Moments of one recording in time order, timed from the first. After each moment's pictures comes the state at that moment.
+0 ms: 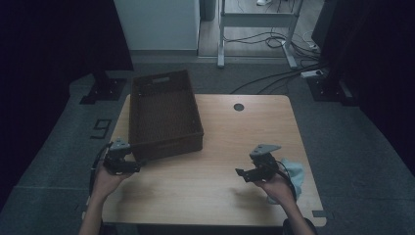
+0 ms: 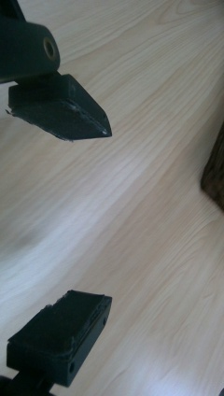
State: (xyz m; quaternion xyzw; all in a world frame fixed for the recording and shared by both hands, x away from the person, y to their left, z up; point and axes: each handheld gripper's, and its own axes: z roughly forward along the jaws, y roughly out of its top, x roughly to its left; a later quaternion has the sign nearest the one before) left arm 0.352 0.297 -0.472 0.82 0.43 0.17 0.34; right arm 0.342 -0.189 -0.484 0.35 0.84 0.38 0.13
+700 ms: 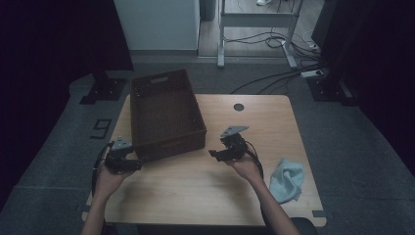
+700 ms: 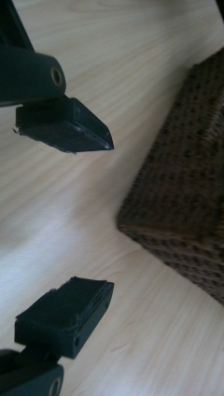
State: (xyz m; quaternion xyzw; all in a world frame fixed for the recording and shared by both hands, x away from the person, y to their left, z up) left arm 0.352 0.293 -0.469 0.81 0.44 0.19 0.35; right arm 0.410 -0.106 -0.482 0.32 0.84 0.42 0.12
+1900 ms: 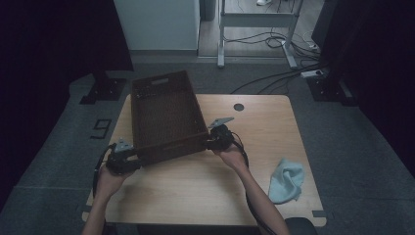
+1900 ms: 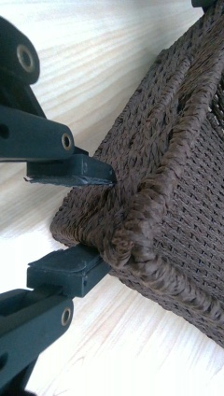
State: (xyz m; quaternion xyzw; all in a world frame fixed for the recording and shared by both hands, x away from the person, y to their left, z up) left arm 0.349 0.290 -0.475 0.81 0.44 0.20 0.33; right arm 0.448 -0.068 -0.487 0.31 0.85 0.42 0.10
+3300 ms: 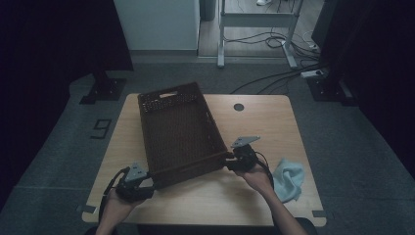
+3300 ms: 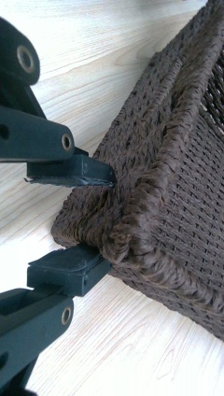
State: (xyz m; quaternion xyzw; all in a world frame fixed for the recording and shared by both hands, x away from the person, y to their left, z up) left arm 0.269 0.238 -0.474 0.85 0.37 0.16 0.35; right arm 0.373 -0.136 -0.487 0.32 0.85 0.42 0.07
